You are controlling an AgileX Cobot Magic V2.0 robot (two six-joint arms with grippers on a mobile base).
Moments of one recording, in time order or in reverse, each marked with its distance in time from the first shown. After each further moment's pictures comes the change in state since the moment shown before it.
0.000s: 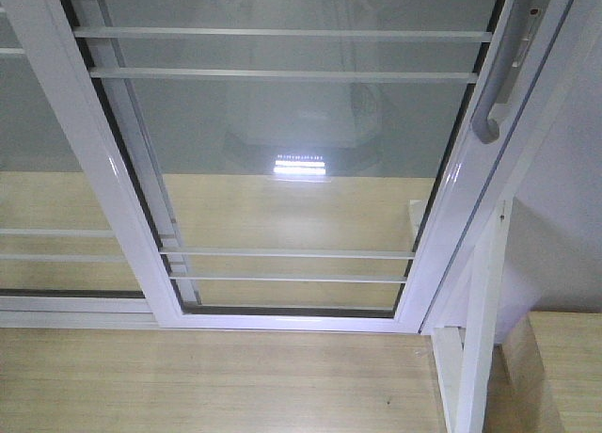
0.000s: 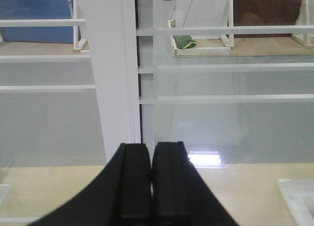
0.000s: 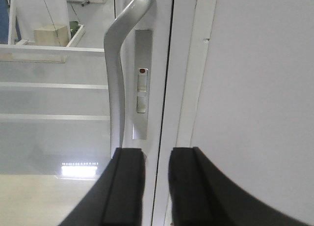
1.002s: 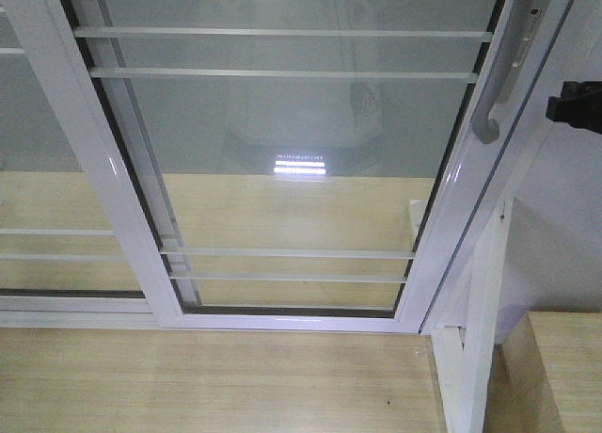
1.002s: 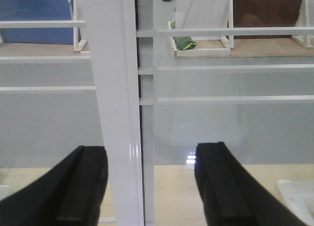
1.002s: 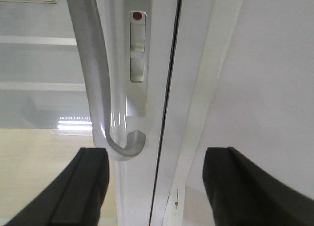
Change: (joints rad) left arm 0.000 0.000 0.000 -0.001 -0.004 0.000; right arm 0.004 0.552 -0.206 0.028 -0.126 -0.025
